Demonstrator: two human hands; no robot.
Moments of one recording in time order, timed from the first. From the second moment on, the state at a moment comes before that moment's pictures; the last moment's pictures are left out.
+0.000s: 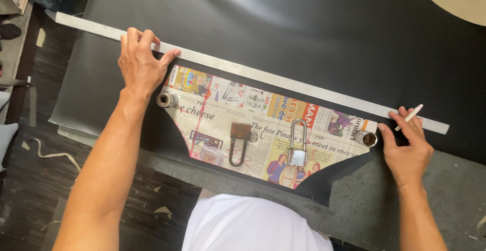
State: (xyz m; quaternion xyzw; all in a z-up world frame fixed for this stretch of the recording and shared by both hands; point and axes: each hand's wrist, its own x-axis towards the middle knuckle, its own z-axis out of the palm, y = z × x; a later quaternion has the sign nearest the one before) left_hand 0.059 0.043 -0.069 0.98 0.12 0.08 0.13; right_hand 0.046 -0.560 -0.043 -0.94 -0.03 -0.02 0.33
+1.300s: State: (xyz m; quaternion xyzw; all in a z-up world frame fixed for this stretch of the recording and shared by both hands) left_hand 0.061 0.062 -0.068 0.97 0.08 0.04 0.23; right_hand 0.101 -0.379 -0.011 -0.92 -0.25 0.06 0.28
